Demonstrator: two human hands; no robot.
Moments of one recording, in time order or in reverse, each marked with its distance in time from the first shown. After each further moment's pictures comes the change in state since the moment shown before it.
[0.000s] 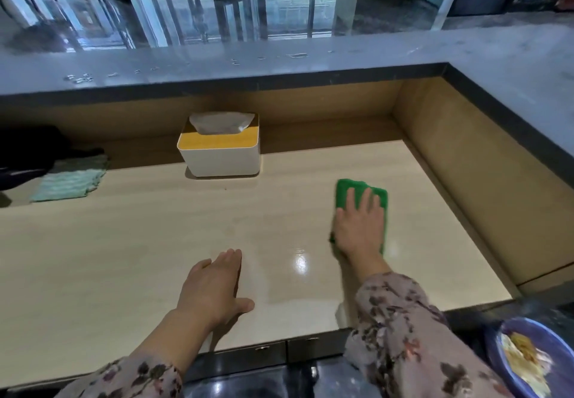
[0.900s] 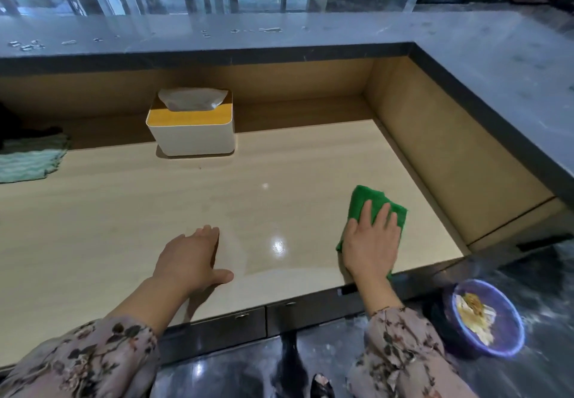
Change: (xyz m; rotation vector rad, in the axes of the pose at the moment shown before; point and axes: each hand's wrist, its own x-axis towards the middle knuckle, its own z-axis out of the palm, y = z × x) left_hand -0.002 -0.001 -0.010 0.066 -0.040 0.024; right_hand -0.079 0.057 0.010 0.097 0.093 0.243
